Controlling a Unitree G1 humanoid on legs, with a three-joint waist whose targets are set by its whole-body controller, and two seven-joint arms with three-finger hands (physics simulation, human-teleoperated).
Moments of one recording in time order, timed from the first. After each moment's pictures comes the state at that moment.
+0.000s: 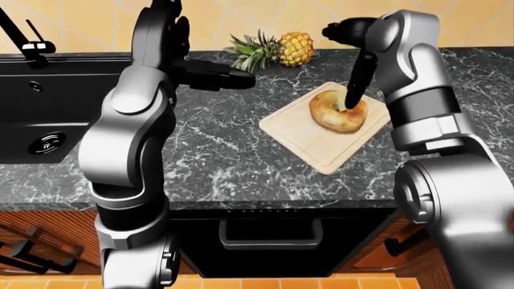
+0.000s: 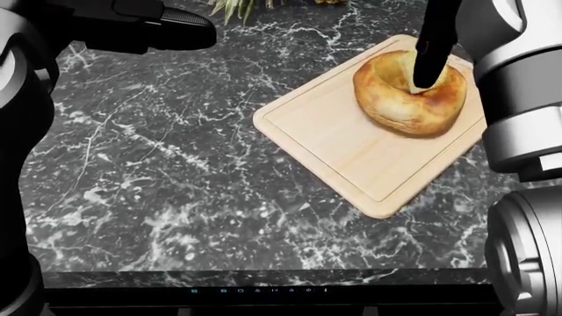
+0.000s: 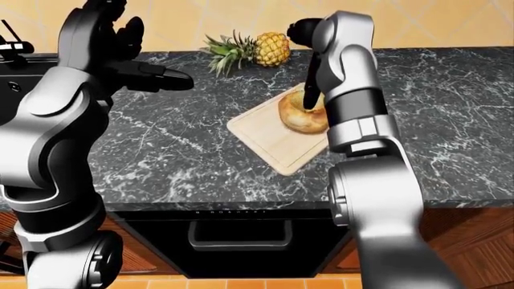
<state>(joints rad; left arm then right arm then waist) -0.97 0.24 0.11 -0.30 -0.10 0.99 0.04 -1.44 -0.37 0.00 0.92 -1.17 0.17 0.79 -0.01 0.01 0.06</state>
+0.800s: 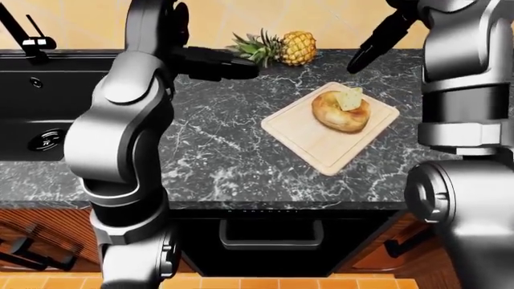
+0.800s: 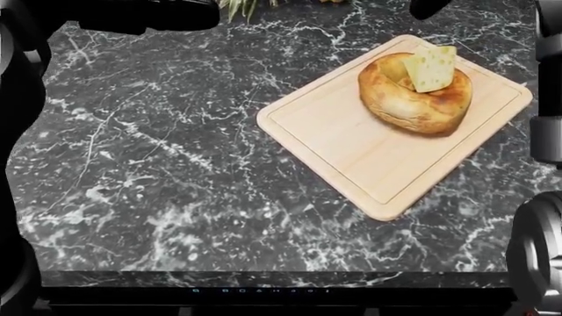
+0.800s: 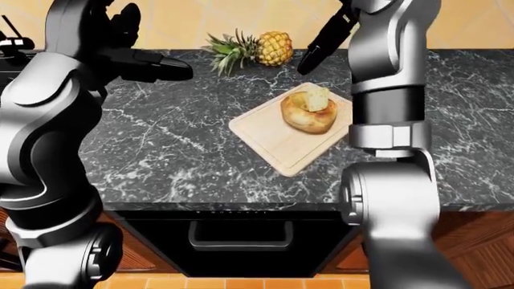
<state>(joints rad) -1.03 0.24 0.11 -0.32 -0.12 1.06 0.06 -1.40 -0.43 -0.11 0.56 -0.82 0.45 0.75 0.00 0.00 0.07</state>
